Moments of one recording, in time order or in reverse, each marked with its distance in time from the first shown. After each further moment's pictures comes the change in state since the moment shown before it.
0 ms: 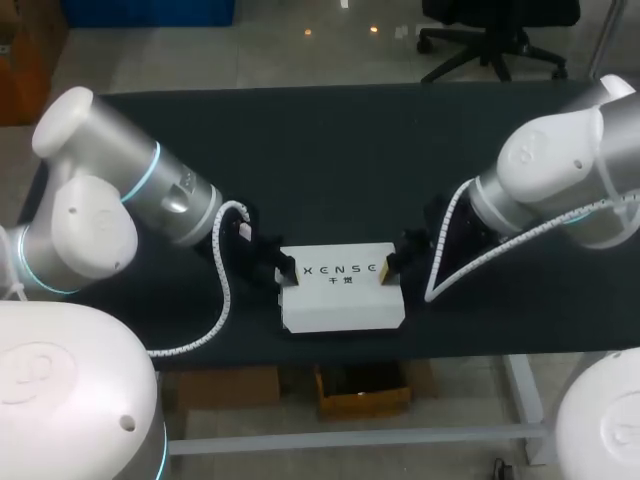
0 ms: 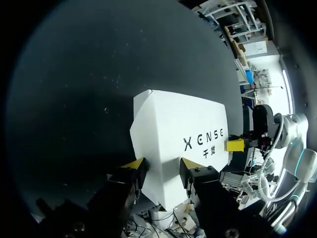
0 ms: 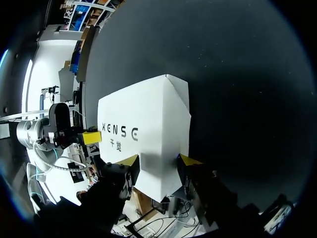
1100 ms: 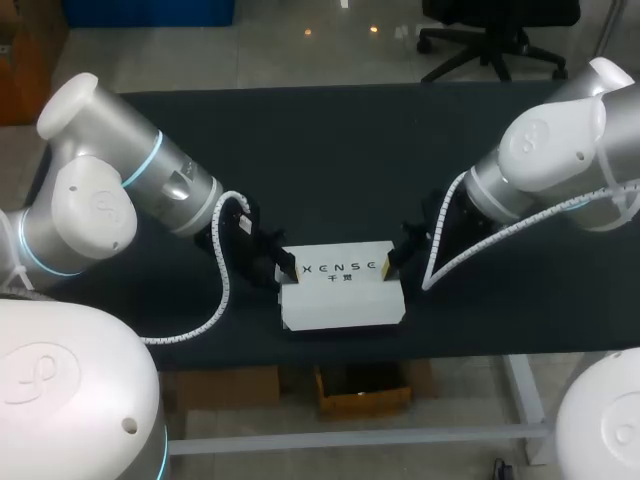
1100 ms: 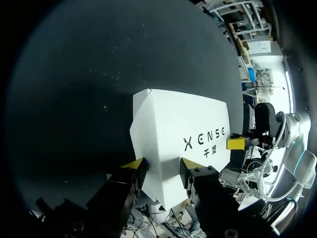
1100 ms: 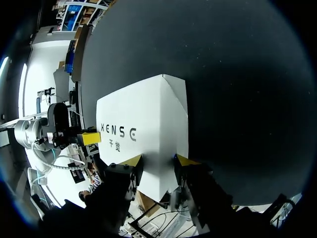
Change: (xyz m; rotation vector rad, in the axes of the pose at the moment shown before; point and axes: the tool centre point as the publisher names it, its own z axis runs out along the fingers) left arm 0.002 -0.001 -0.003 -0.064 -0.001 -0.032; right arm 0.004 0.001 -0.006 0.053 -0.027 0.041
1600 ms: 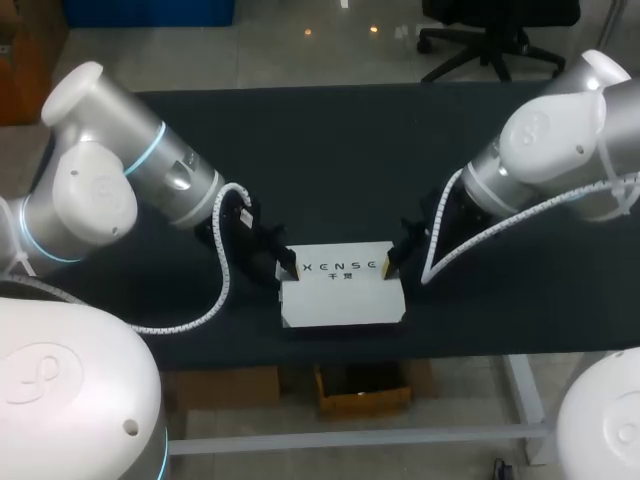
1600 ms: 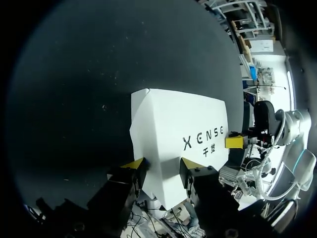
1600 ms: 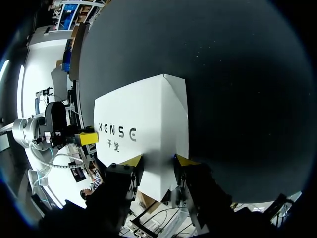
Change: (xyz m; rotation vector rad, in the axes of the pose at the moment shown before) left arm 0.004 -0.001 -0.003 -0.044 0.000 -0.014; right arm 0.001 0.001 -0.001 0.038 -0.009 0.020
